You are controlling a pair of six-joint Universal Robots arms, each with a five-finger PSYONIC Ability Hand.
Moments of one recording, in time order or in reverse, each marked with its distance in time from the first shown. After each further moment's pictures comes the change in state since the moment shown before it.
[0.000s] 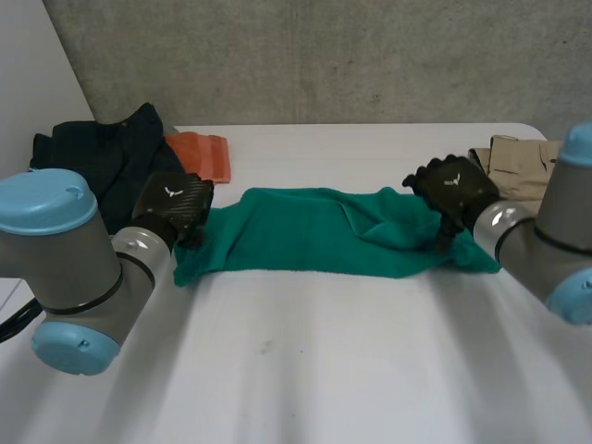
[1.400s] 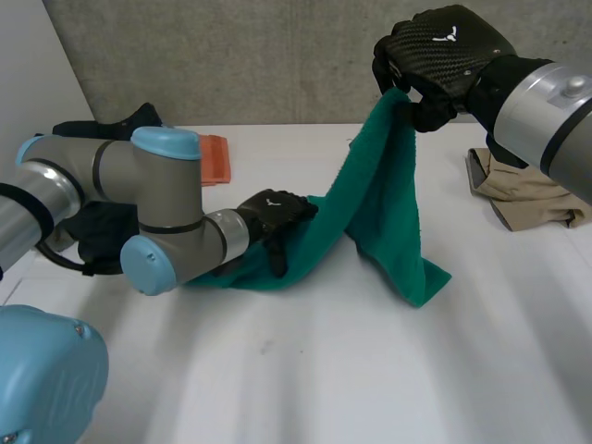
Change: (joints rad) left arm -0.113 -0.591 0.941 -0.653 0.344 -0.044; right arm 0.103 -0.291 -0.256 0.225 -0.178 0.209; left_hand -0.769 -0.783 -0.782 -0.791 -0.783; right_hand 0.857 0.872 0.883 0.898 0.872
